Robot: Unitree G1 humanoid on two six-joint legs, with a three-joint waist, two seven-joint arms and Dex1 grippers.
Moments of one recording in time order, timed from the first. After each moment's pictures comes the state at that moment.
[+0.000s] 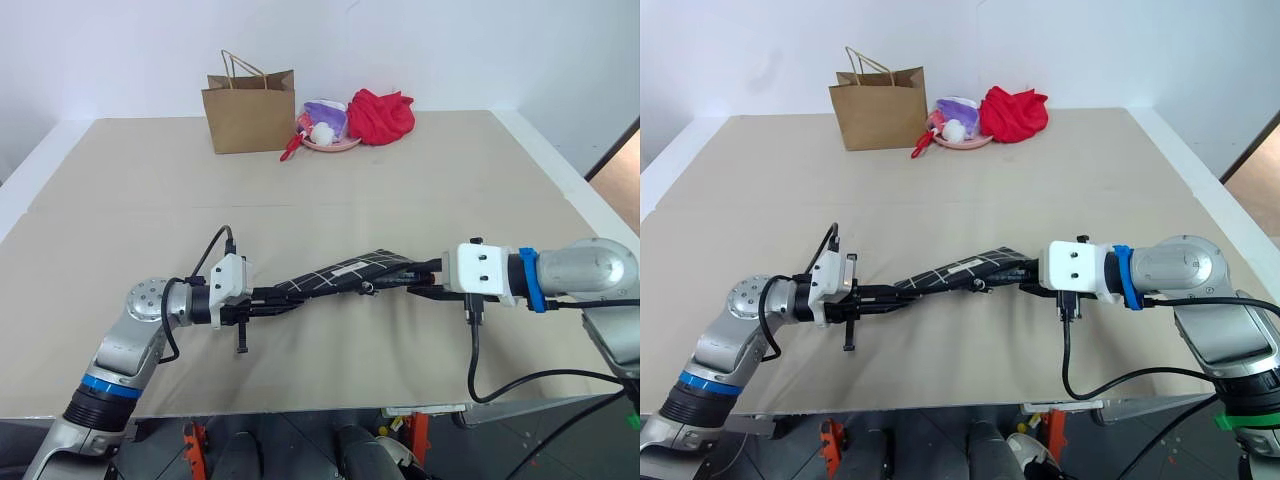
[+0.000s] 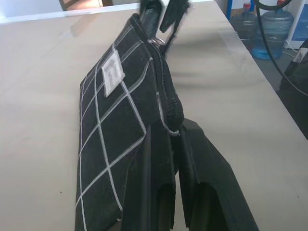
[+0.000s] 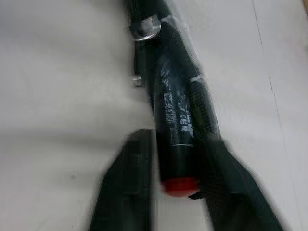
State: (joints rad) left arm -0.33 0.56 -0.13 -0.11 -0.39 0.11 -1.18; right arm -0.40 -1.03 0.07 -0.31 0.16 0.21 1.14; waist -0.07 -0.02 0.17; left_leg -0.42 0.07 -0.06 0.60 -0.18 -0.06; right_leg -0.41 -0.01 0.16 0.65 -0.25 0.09
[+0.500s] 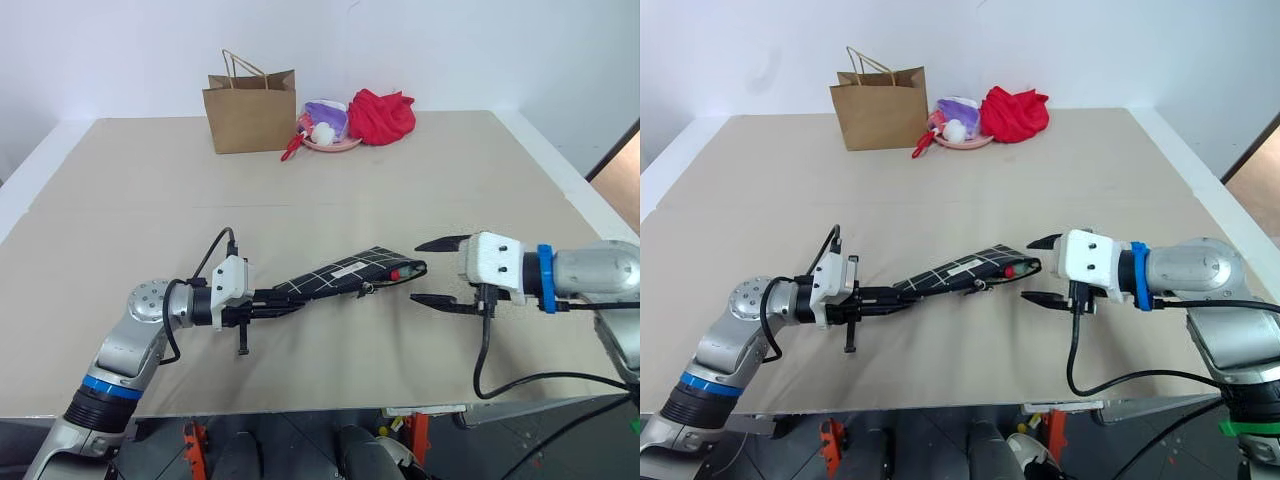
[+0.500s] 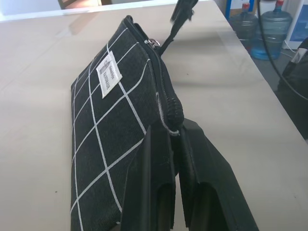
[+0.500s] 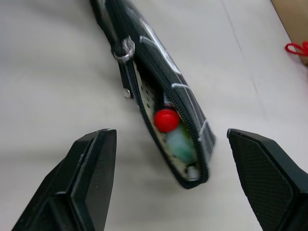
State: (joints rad) left arm -0.34 0.55 -0.14 -0.11 -0.39 0.12 -1.16; right arm -0.30 -1.01 -0.09 -0.39 0.37 0.38 1.13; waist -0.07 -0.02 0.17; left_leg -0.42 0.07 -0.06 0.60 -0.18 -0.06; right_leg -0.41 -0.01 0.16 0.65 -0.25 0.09
